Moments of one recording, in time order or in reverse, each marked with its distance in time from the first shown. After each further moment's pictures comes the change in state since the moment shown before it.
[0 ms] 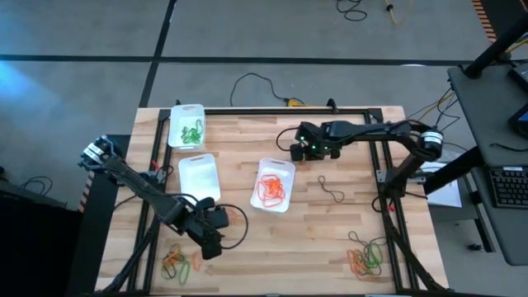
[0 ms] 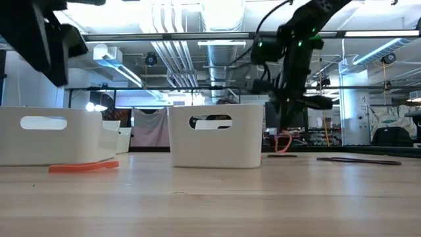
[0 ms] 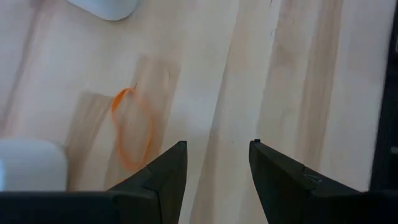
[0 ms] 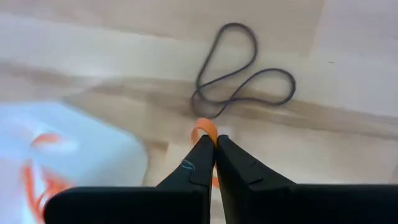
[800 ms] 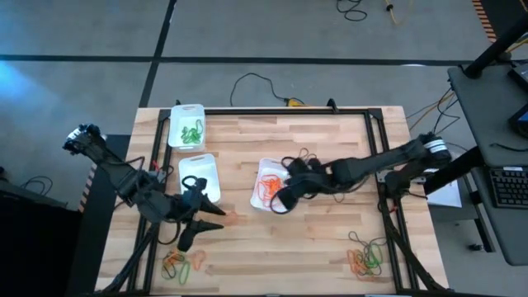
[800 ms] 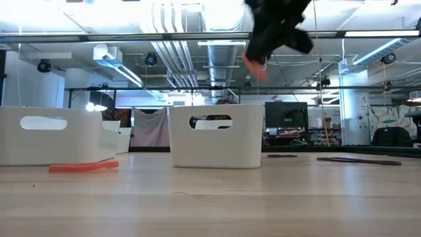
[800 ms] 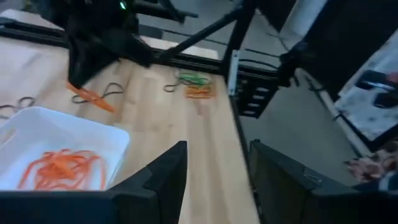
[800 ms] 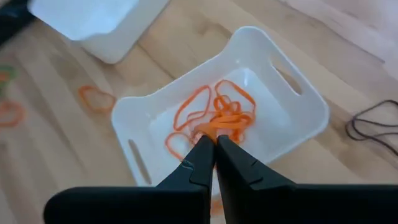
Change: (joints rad) left arm -0.048 -0.376 0.064 0.286 -0.211 0.345; right arm 0.560 -0.052 0.221 0.034 0.401 -0.211
